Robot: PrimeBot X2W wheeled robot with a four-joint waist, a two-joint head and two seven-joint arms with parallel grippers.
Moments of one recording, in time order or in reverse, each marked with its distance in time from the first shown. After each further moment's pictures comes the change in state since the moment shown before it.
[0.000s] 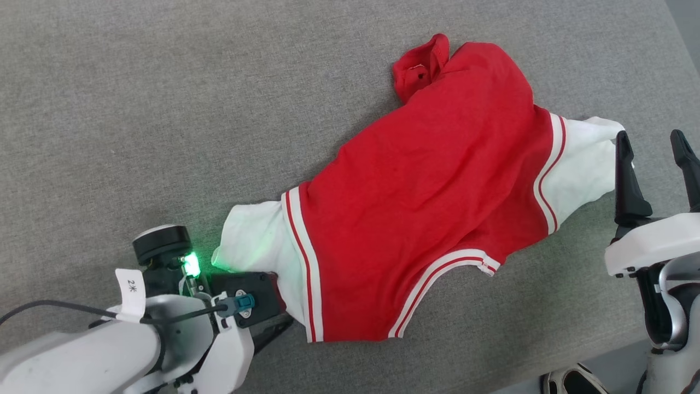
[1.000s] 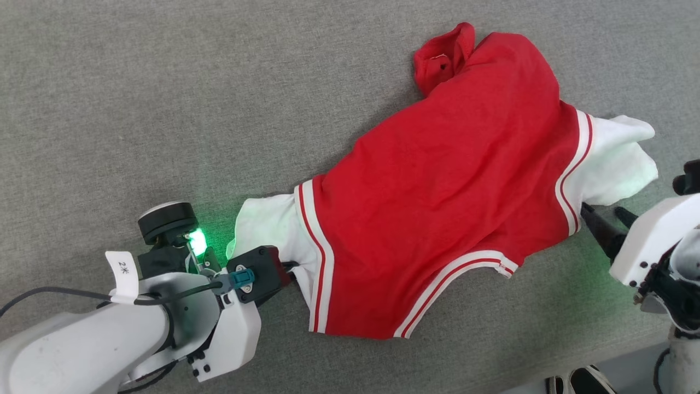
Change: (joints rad) left arm -0.032 -0.055 0.011 0.072 -0.003 0.001 -0.106; right arm -0.045 -0.079 -0.026 0.114 0.331 -0.001 0.686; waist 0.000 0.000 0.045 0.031
